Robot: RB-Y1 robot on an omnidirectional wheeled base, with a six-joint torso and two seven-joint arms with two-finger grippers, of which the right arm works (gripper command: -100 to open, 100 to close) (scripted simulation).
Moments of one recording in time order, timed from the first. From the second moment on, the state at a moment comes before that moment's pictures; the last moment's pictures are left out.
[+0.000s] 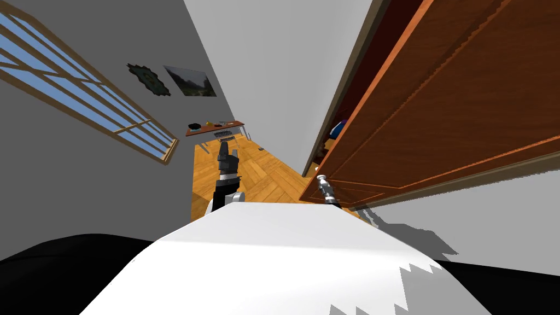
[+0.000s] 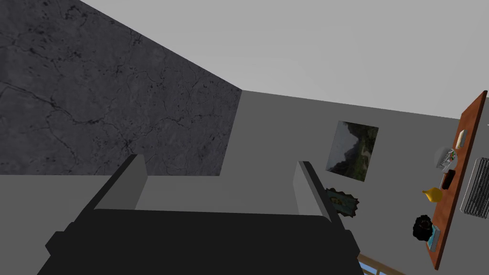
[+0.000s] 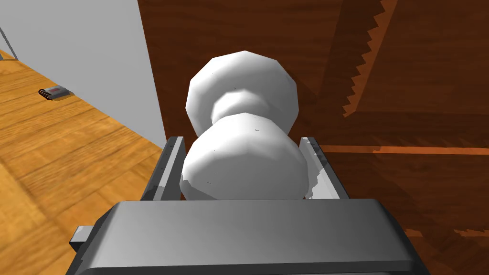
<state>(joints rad) 0.05 -0.52 0.51 -0.74 -0.76 -0.98 -1.60</state>
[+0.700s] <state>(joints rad) 0.09 -0.58 0.60 -0.74 -0.72 -1.06 -1.69</state>
